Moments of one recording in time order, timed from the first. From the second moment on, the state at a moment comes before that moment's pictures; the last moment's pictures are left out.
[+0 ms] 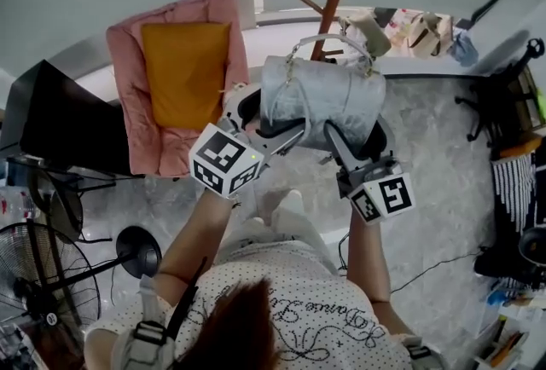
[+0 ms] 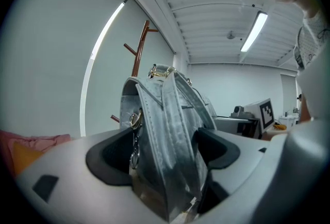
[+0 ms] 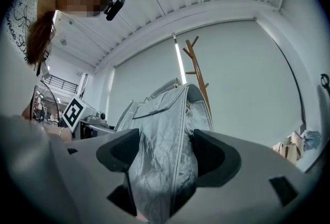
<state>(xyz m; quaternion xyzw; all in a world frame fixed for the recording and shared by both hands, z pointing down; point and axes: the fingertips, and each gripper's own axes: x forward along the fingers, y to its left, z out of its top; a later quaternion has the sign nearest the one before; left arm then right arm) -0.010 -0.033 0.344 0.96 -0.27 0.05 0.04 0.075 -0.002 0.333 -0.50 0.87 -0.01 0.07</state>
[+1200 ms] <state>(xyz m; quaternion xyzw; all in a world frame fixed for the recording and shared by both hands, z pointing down) 0.047 -0.175 0.363 0.95 -0.28 0.07 0.07 0.132 -0.144 0.347 -0.48 0.87 -0.02 0.06</state>
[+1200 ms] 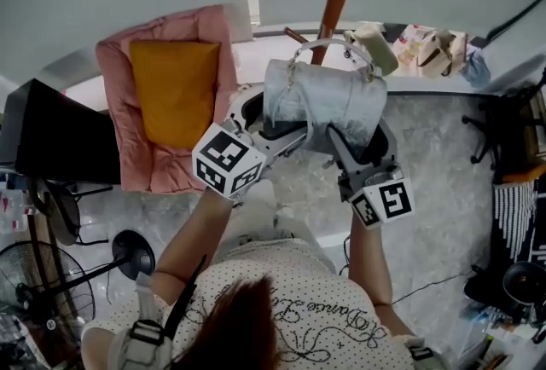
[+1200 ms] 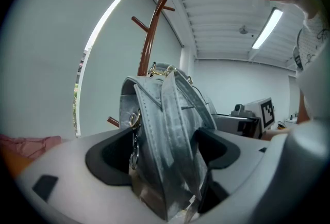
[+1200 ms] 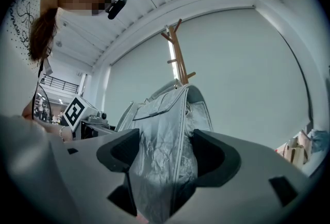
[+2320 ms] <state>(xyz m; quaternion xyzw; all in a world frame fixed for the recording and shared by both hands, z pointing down) 0.054 -0.249 0.409 0.96 -0.23 0.10 0.11 0.134 -0.214 0.388 -0.53 0.85 -0.06 0.03</state>
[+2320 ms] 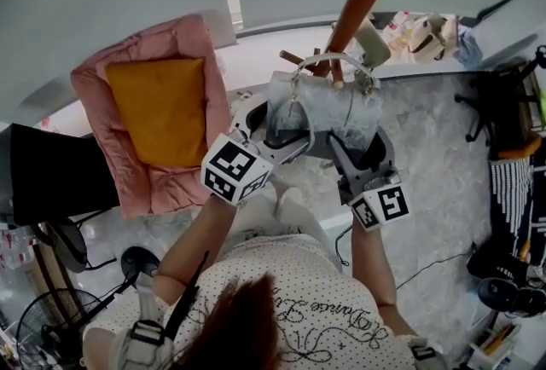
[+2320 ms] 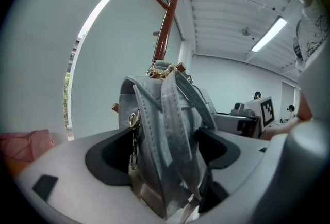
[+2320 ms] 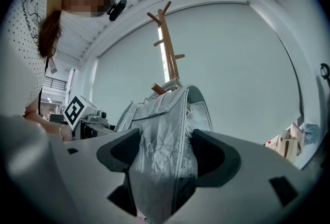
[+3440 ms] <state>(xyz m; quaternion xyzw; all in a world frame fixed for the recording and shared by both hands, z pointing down) 0.063 -0.260 0.431 0.95 -0.24 0.15 0.11 0.145 -0.227 0.407 -0.51 0.85 -0.10 0.05</state>
